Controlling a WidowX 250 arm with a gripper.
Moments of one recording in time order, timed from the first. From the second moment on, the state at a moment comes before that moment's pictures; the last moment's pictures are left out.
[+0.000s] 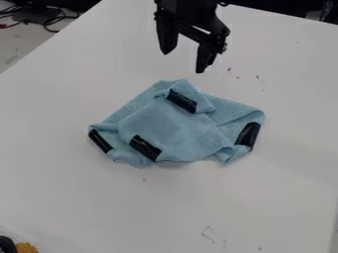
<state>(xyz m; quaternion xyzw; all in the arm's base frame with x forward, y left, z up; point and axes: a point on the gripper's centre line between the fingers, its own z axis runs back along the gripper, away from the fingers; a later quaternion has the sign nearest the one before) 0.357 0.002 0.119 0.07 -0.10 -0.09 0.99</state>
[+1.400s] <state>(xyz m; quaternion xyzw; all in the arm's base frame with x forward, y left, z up) 0.295 -0.038 0.031 0.01 -0.11 -0.01 0.99</state>
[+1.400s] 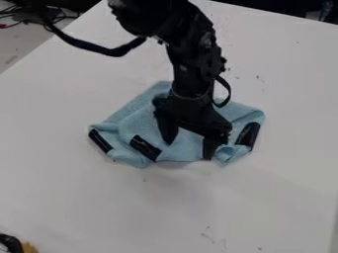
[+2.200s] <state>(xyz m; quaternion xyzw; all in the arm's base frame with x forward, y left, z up) 0.288 -0.035 0.008 -0.02 -0.09 -0.02 1.00</state>
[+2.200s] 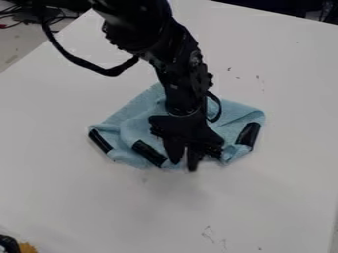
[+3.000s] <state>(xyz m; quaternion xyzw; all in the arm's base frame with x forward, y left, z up) 0.299 -0.035 0.006 -0.01 -0.08 -0.03 1.00</state>
